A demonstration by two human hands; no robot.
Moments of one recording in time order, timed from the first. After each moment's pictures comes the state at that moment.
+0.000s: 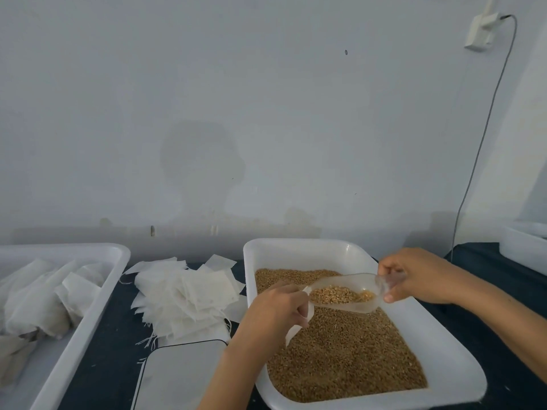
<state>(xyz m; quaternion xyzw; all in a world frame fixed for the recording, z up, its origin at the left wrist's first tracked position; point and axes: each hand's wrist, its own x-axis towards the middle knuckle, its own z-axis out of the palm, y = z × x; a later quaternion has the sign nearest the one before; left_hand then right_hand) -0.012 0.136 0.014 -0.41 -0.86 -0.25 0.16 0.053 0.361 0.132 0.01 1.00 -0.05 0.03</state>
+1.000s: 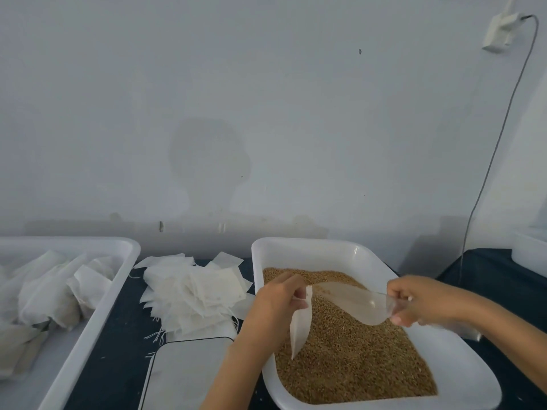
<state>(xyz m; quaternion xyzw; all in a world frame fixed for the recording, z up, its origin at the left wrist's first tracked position) -0.009 0.130 0.015 -0.32 -0.84 -0.41 0.18 0.053 0.365 0.104 0.07 0.97 -0.17 0.12</state>
